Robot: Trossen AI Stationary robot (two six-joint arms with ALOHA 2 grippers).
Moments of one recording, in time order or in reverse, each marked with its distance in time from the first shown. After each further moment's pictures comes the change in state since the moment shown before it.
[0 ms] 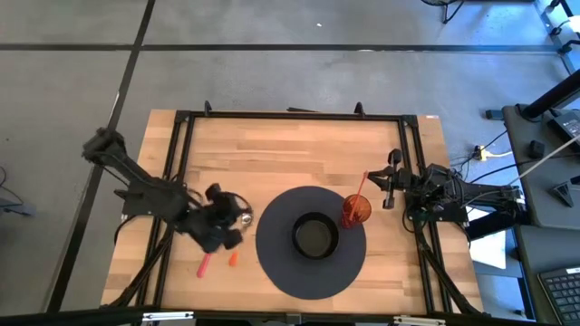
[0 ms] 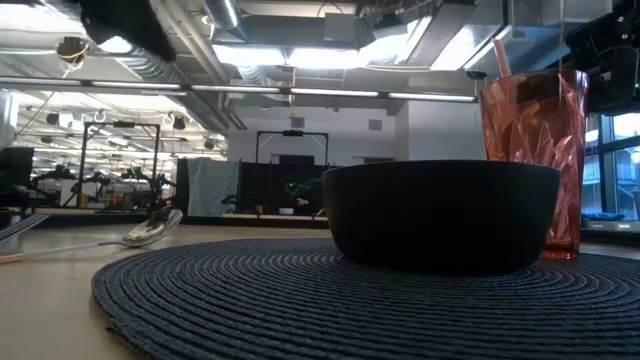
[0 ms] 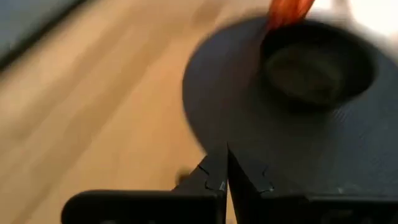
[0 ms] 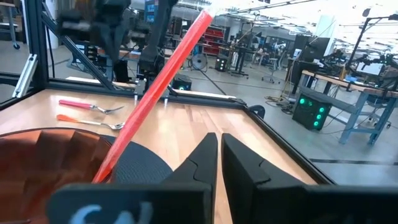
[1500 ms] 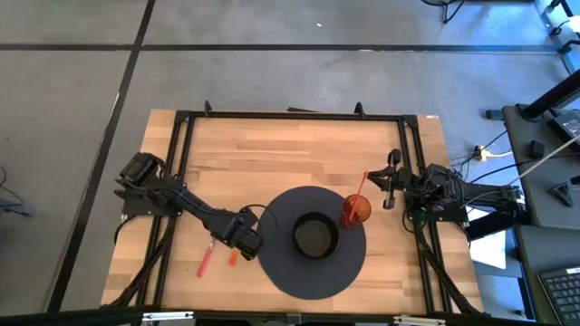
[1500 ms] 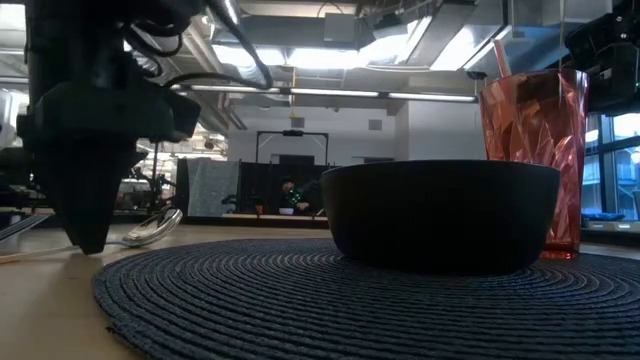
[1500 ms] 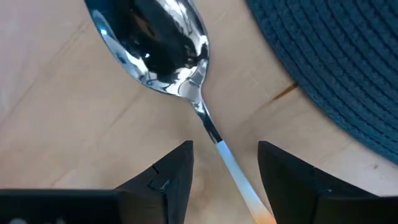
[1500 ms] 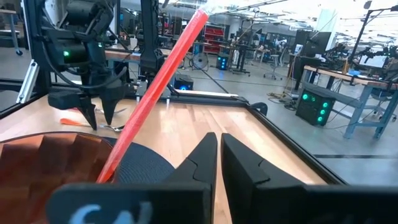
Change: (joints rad) left arm 0.144 0.486 0.030 0.033 0.561 -0.355; right arm 0.000 0.000 0.001 -0.003 -0.001 0.036
